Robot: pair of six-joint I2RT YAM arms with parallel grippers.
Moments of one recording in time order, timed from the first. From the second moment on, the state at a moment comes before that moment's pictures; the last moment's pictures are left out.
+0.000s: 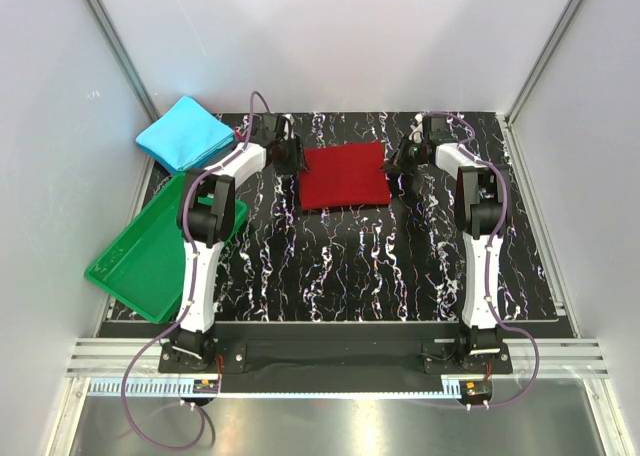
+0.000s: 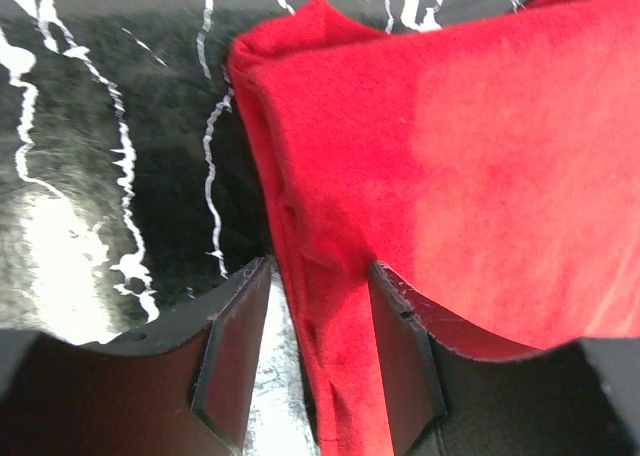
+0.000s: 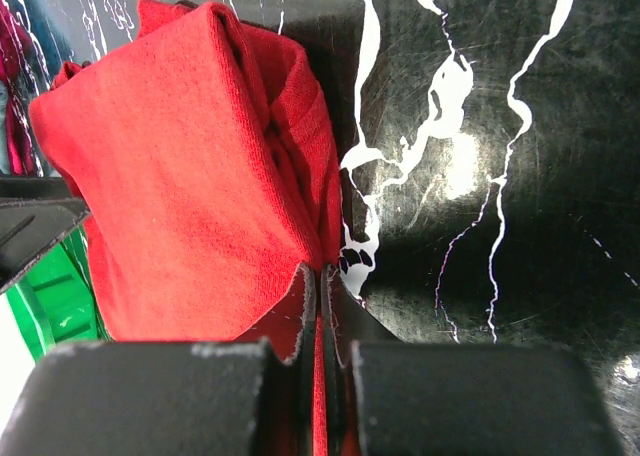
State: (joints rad) left arm -0.28 2.35 1.87 -0.40 0.22 -0.42; right arm 0.08 2.42 1.84 -0.32 -0.56 0.50
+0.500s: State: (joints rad) left arm -0.28 2.41 1.94 -0.37 0.19 -0.45; right arm 0.08 2.41 1.84 -0.32 -0.56 0.50
